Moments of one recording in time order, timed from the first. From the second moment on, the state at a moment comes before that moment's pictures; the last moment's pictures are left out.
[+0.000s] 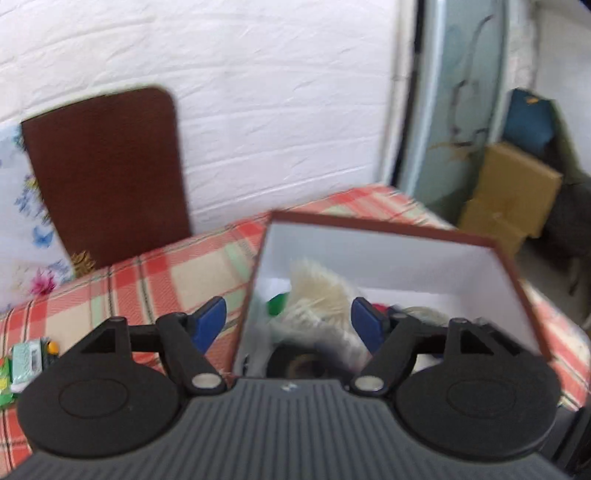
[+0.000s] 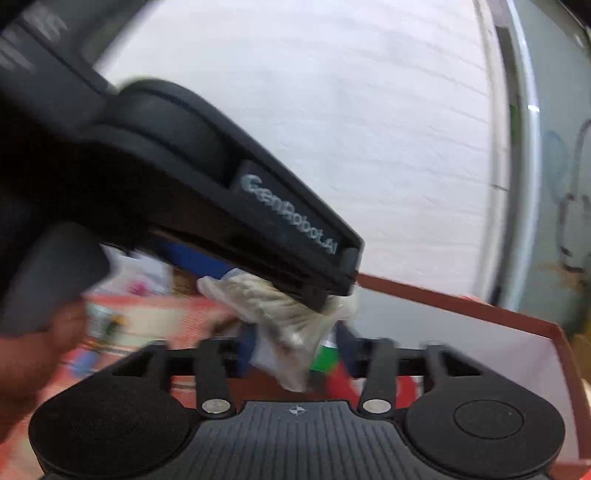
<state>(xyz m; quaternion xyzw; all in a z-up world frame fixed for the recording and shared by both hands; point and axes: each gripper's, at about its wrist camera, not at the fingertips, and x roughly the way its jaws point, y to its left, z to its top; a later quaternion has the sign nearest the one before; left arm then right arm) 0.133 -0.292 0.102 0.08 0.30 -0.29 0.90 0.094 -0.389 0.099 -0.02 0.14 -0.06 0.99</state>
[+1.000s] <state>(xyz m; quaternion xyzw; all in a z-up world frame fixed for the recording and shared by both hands) 0.090 -0.148 0.073 0.12 0.31 -0.14 0.93 0.023 -0.306 0.056 0.05 0.21 0.02 0.98</state>
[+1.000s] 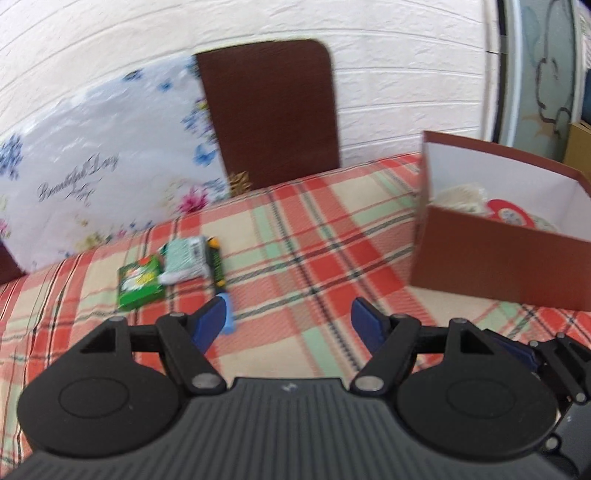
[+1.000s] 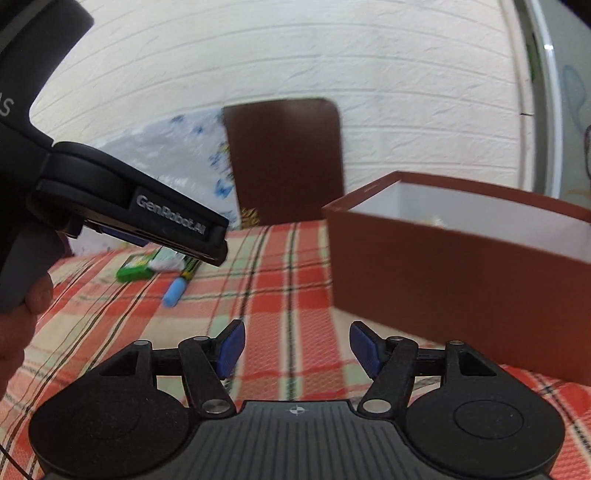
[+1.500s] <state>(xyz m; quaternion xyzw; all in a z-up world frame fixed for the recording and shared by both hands) 0.123 0.030 -0.017 -0.04 0.29 -0.01 0.96 0.096 -0.256 0.040 -0.01 0.28 0.08 0.96</state>
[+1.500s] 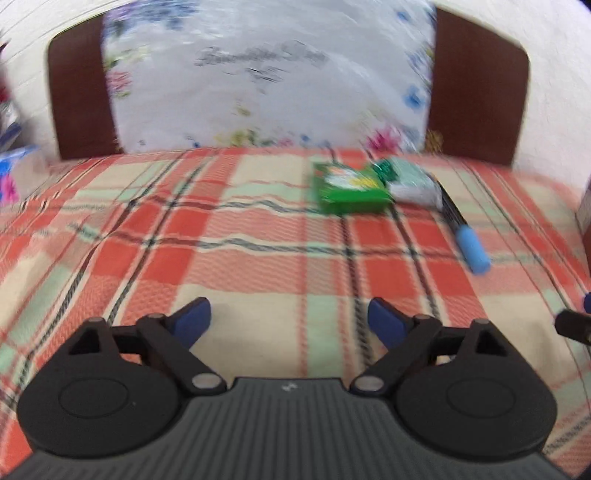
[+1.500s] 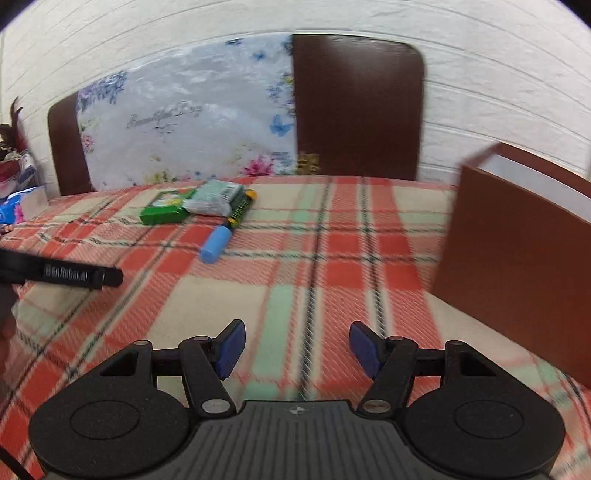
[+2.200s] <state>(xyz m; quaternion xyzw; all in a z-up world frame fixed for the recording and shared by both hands) 0.131 0.054 -0.016 -0.13 0.26 -0.05 0.96 0.108 -0.213 0.037 -0.04 0.30 0.02 0.95</state>
